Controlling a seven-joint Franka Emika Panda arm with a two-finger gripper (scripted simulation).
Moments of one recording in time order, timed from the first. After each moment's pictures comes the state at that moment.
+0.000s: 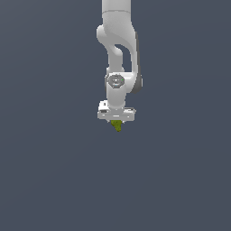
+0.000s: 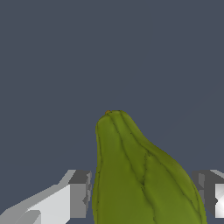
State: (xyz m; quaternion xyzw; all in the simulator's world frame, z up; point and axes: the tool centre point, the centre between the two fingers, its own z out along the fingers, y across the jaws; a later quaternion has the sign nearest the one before) arm -0.099 0.003 0.042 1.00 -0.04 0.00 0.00
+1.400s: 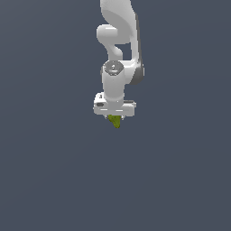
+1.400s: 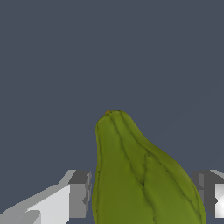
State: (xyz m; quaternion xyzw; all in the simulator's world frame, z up) arm -0.079 -0.007 0.110 1.00 -0.04 0.00 0.00
